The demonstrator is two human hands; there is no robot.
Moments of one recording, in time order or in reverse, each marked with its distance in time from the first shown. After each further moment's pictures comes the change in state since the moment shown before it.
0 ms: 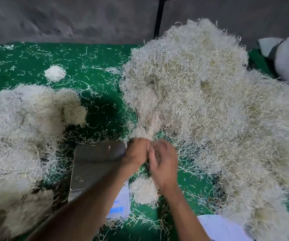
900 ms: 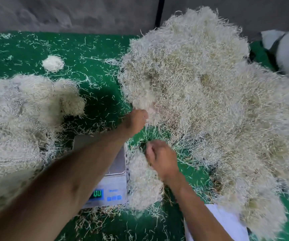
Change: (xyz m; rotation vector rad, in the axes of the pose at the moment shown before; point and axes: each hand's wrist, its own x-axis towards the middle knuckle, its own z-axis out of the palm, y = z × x) left_hand 0.059 -0.009 -0.038 0.013 0.174 0.296; right_hand 0.008 0.001 -0.024 -0.207 -0.456 -0.022
